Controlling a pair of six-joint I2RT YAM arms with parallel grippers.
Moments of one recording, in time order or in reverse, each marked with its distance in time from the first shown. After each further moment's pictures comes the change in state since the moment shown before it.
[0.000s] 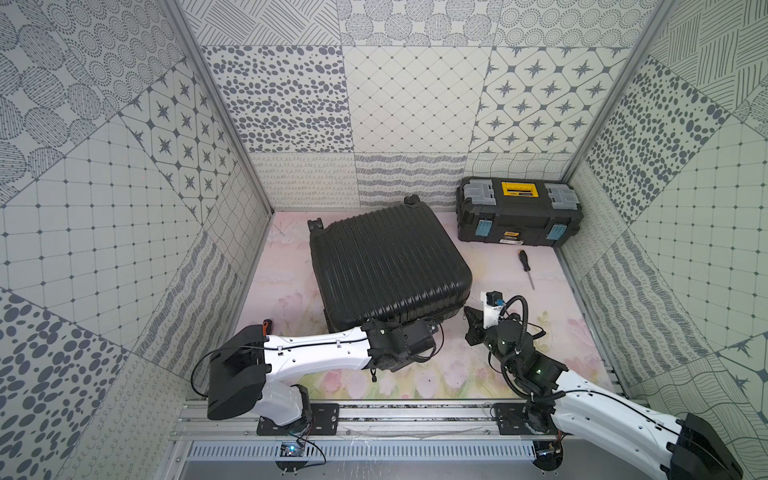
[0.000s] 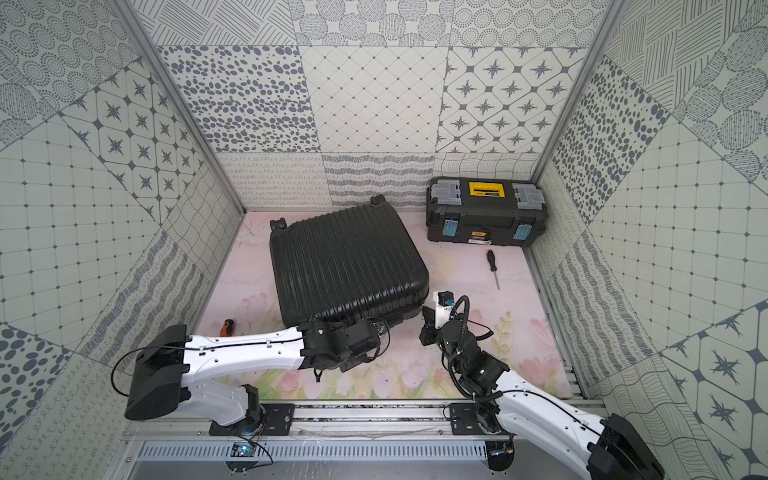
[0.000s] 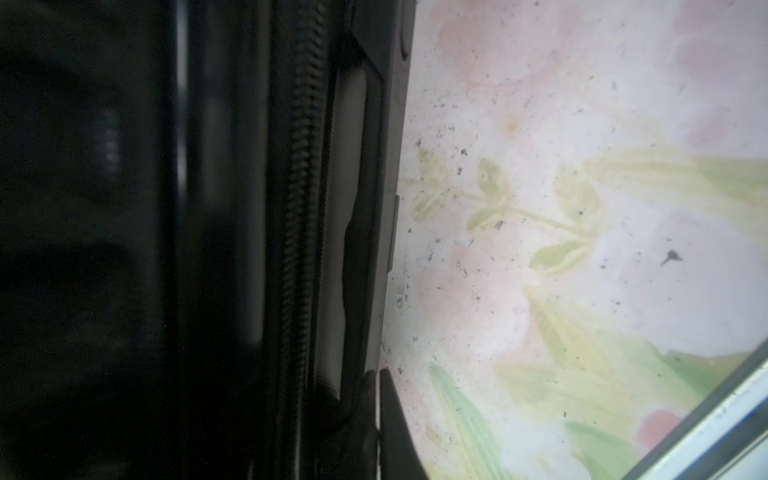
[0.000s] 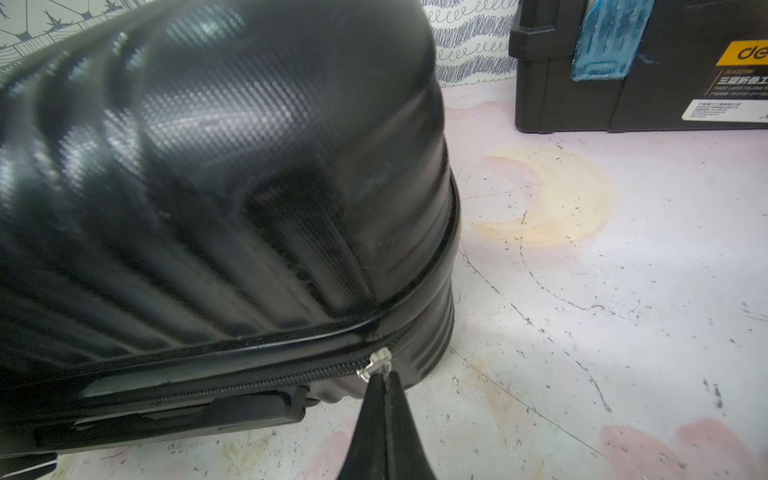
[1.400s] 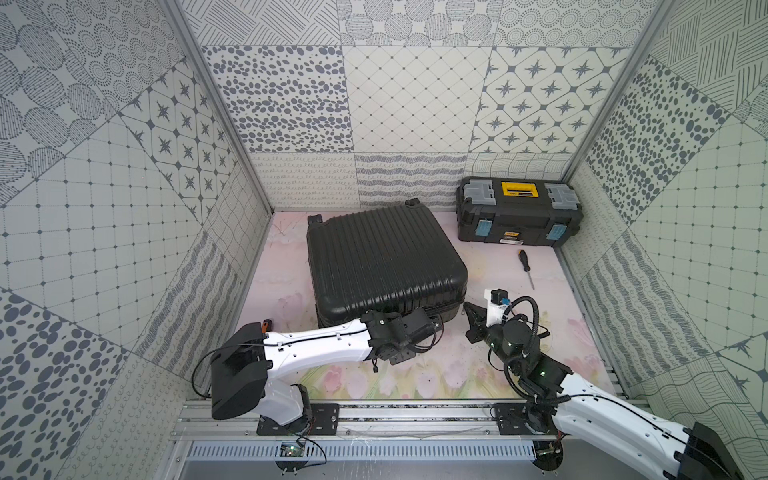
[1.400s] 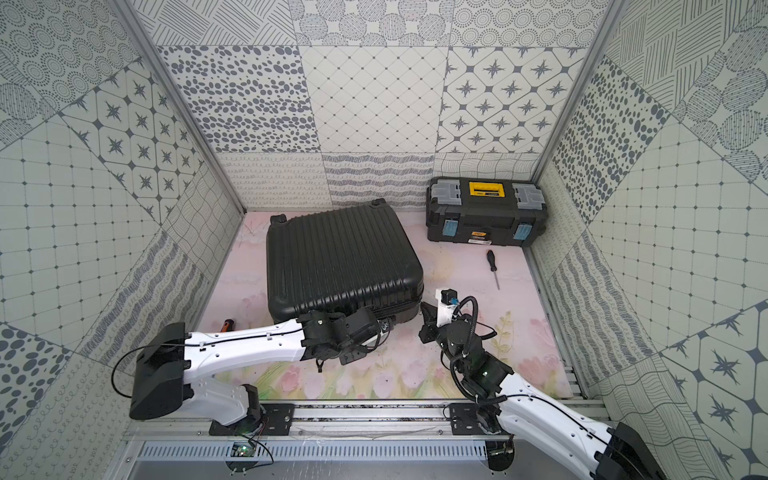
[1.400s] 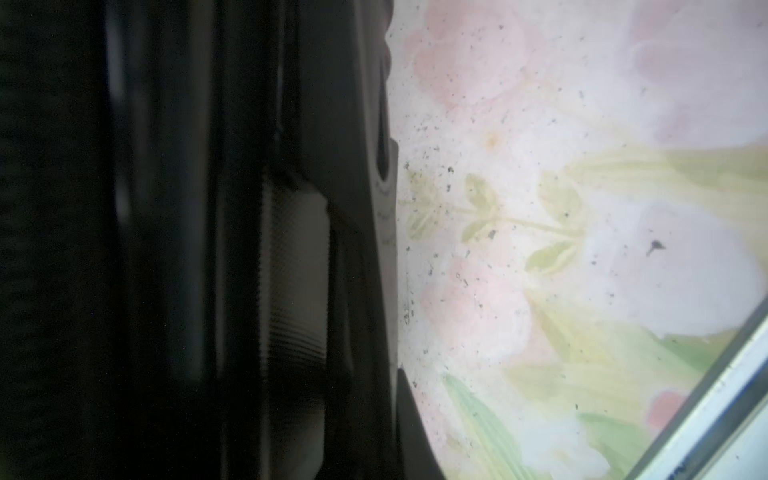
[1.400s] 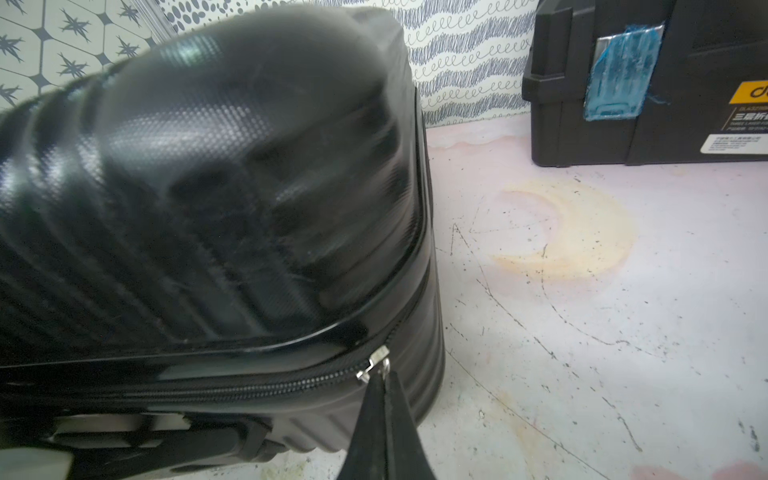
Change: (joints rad) left arm 0.058 -0.013 0.042 -0.010 0.085 0.169; right arm 0.002 -0.047 0.011 0.031 -0.019 0.011
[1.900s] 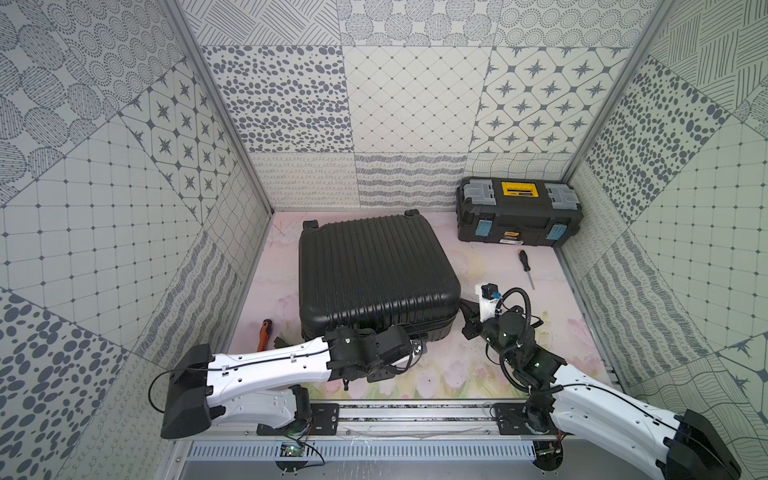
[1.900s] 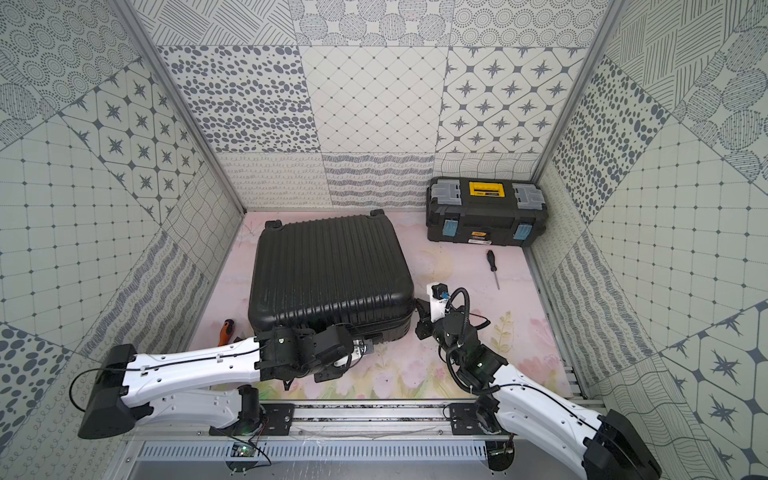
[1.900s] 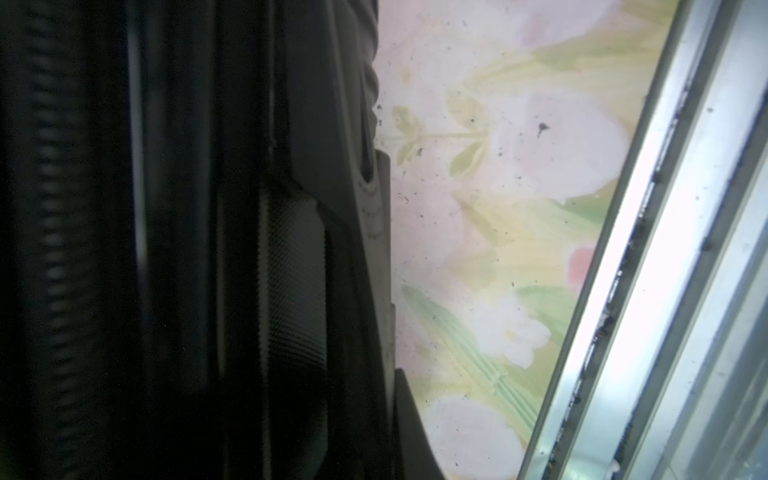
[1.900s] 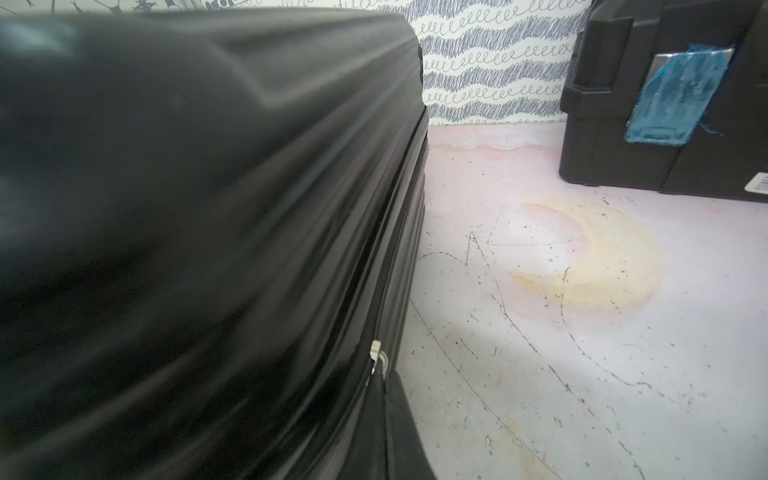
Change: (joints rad) left arm -0.105 -0.284 -0.153 -0.086 0.029 0.076; right arm -0.053 0.144 0.060 0.059 -0.127 -0.112
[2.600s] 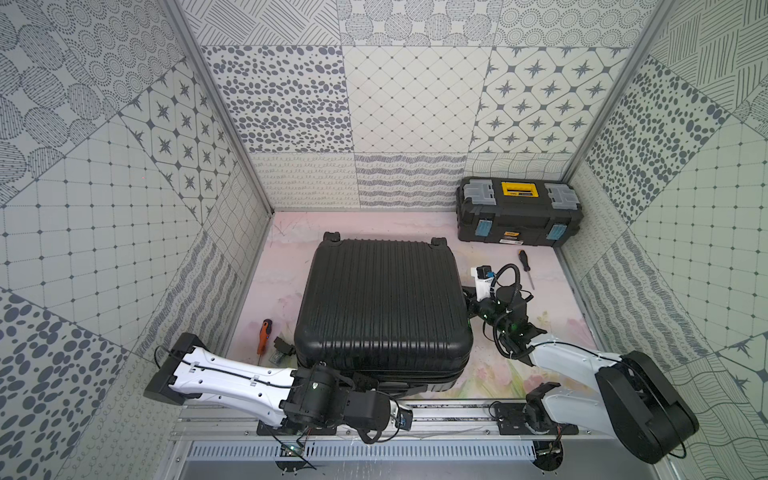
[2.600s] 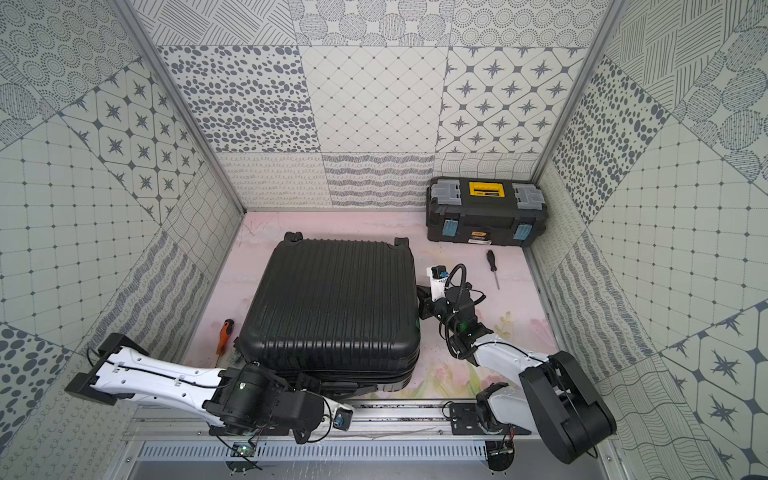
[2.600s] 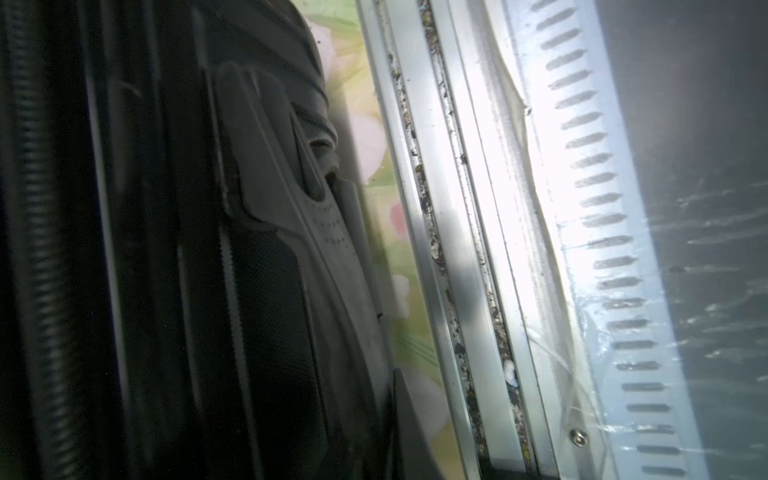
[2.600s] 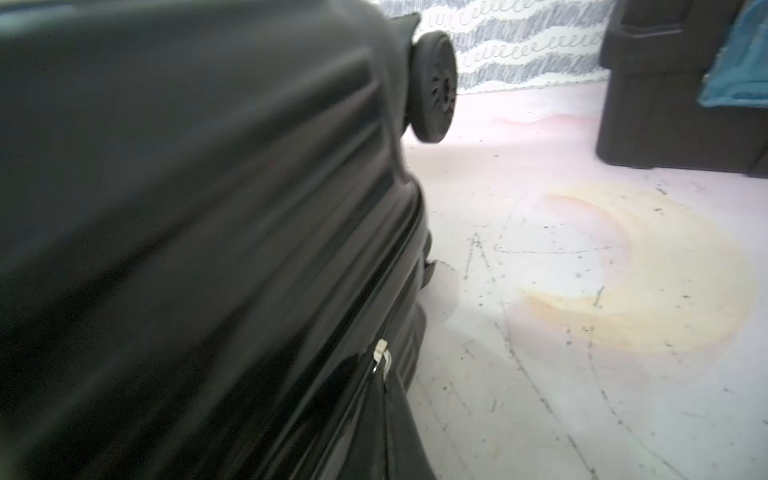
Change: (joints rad) left arm -0.480 -0.236 -0.122 -0.076 -0.072 0.042; right arm -0.274 0.426 0.090 0.293 -0.356 -0.012
